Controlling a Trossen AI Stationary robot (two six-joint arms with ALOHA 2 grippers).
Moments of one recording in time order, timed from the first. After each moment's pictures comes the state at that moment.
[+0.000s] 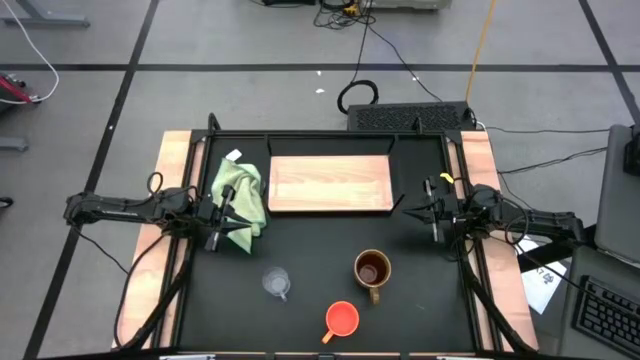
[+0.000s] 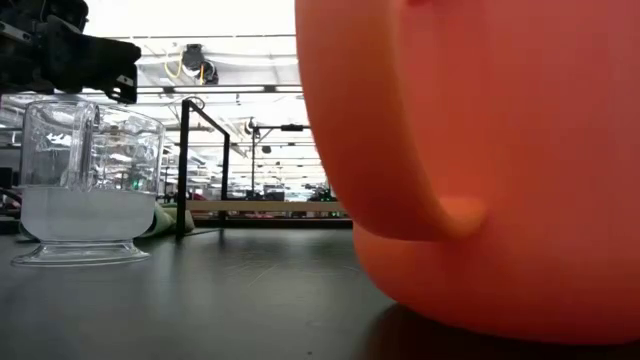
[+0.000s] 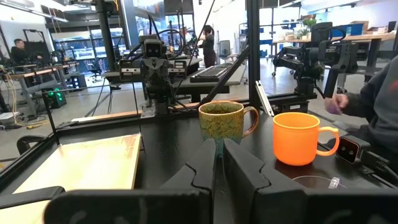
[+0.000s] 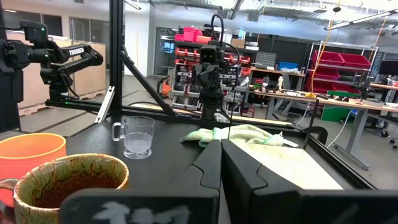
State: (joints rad) left arm -0.03 0.21 0.04 0.21 0.20 0.07; right arm -0.15 0.05 0.01 0.13 -0.24 -0.08
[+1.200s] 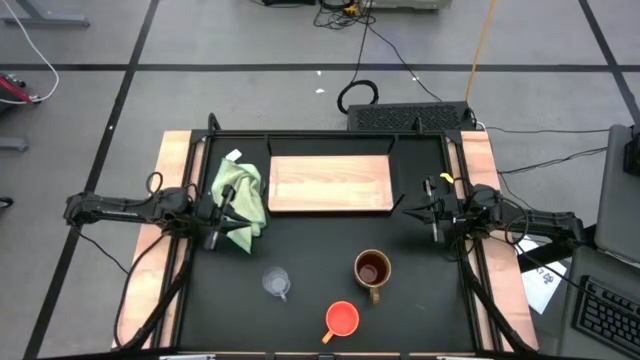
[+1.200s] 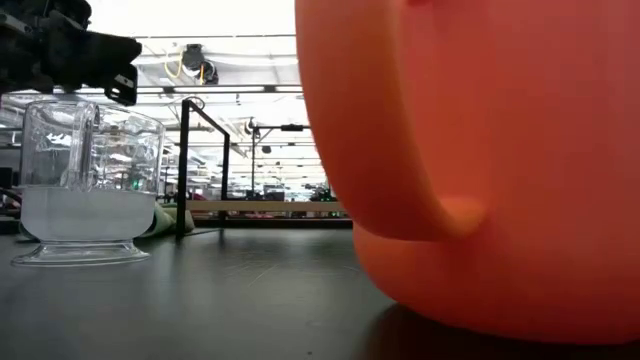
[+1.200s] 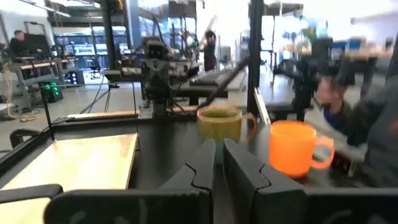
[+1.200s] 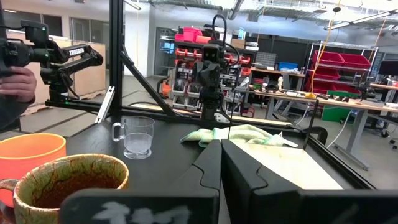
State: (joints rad) left arm -0.03 0.21 0.04 0.25 0.19 -0.04; right arm -0.15 0.05 0.01 0.13 -0.24 -0.08
